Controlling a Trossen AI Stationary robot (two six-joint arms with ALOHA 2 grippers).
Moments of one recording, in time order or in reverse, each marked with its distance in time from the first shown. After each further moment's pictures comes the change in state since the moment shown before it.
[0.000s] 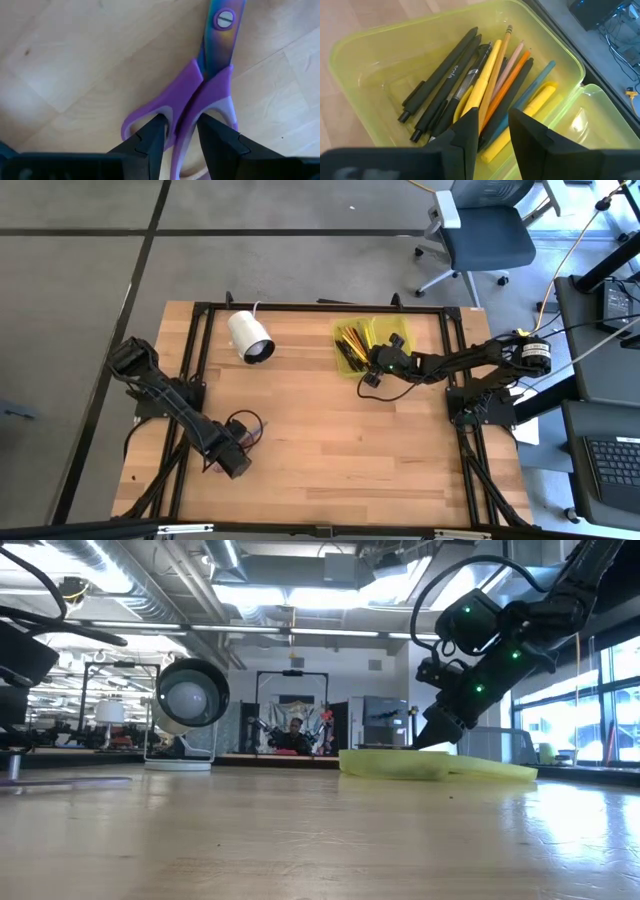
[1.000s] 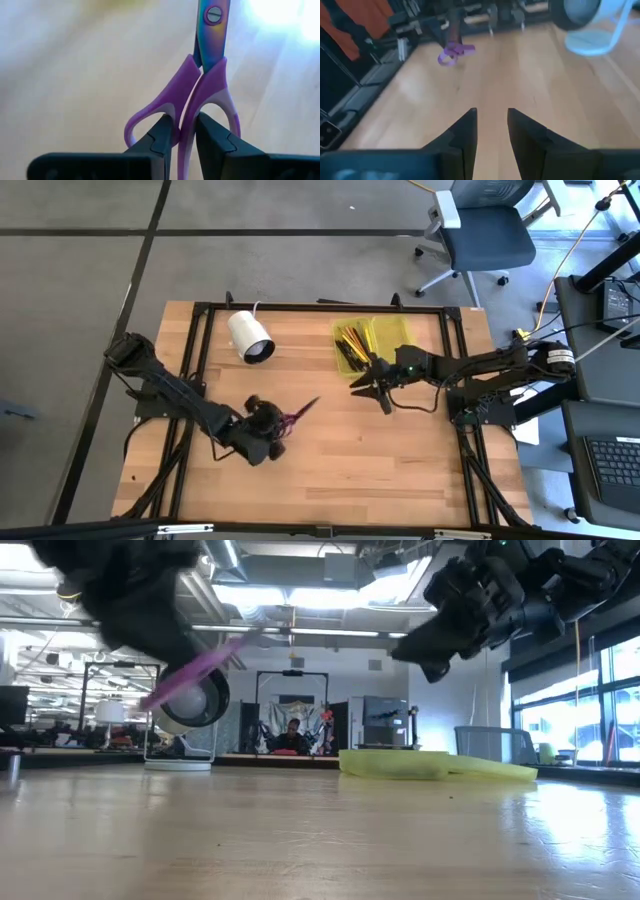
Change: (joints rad) left arm 0.184 -0.078 0.107 0.291 -0.745 0.693; right arm 0.100 -0.212 0.000 0.167 -0.796 0.153
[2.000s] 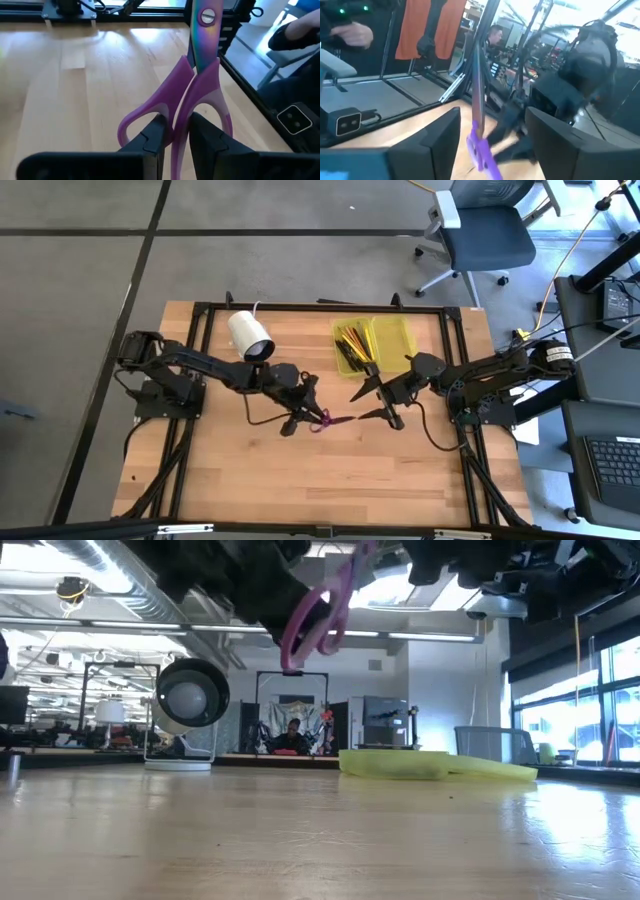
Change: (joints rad) left arm 0.511 0.071 0.001 0.673 1.010 1.003; right arm 0.149 0.005 0.000 0.405 -0.164 -0.476
